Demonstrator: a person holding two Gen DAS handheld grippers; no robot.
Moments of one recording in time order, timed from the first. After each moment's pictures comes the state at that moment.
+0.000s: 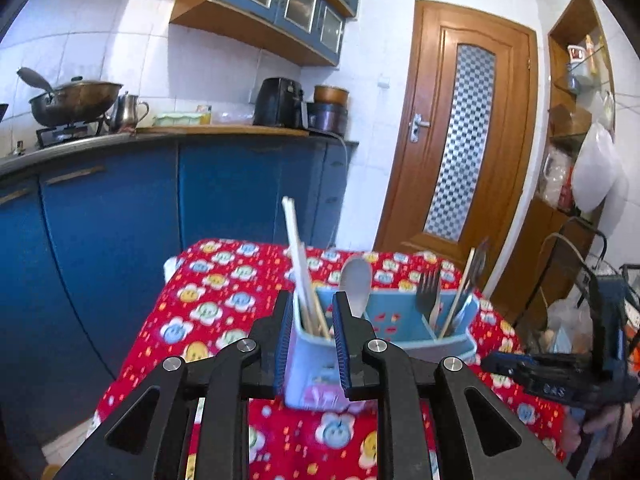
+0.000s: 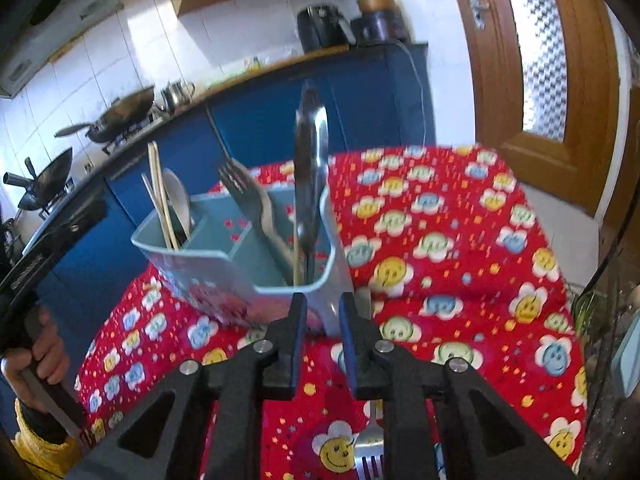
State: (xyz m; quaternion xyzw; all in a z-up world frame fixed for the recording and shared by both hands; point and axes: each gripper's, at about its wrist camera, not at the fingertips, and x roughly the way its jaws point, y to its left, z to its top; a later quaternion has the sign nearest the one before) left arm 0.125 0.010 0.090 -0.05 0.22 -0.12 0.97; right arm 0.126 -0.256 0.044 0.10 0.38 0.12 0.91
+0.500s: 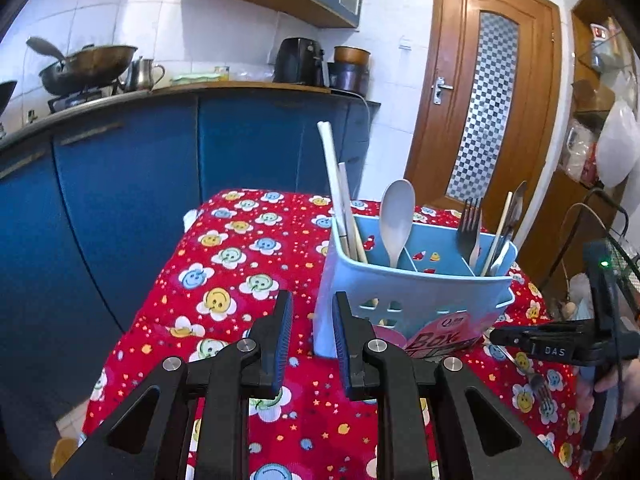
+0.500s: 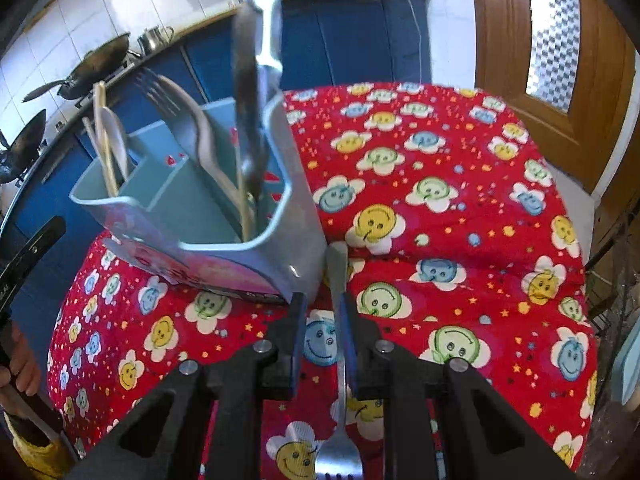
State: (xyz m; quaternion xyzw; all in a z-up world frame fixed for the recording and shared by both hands) left arm 0.130 0.019 0.055 -0.04 0.29 -0.09 0.95; right arm 0.161 -0.257 0.007 0.07 0.48 0.11 0.87
